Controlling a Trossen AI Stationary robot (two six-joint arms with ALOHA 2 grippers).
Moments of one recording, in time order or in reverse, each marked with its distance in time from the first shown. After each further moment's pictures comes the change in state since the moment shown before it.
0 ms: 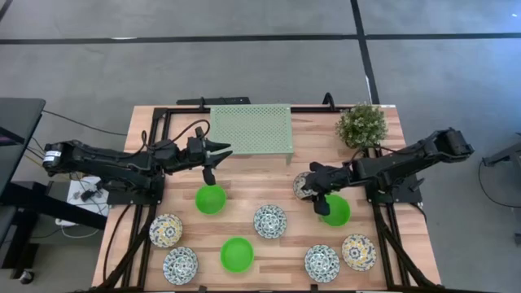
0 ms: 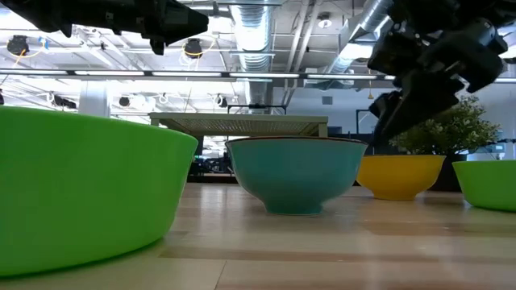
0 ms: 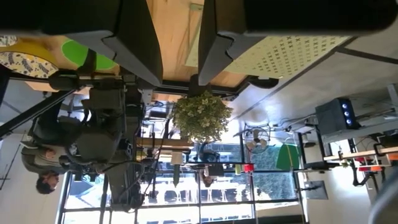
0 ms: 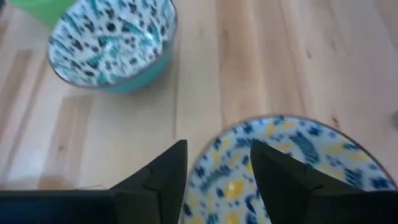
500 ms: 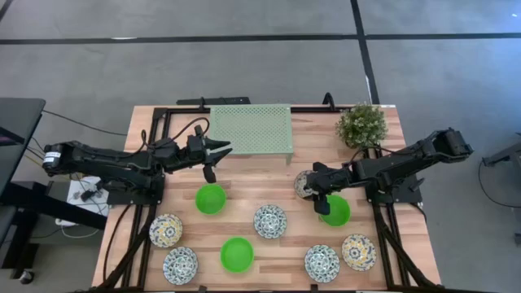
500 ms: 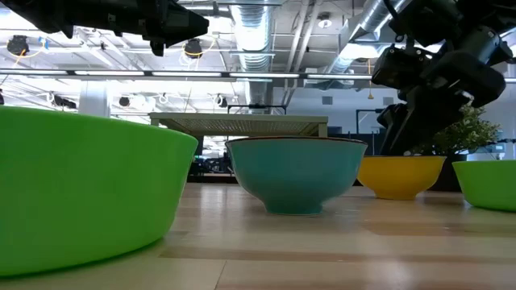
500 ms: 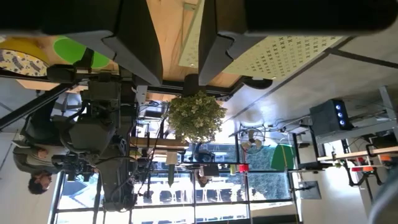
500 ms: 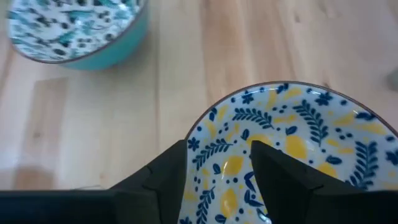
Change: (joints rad) left arm 0.019 0.000 0.000 0.000 0.000 0.000; right arm -0.013 -0.003 -0.032 -0.035 0.024 0.042
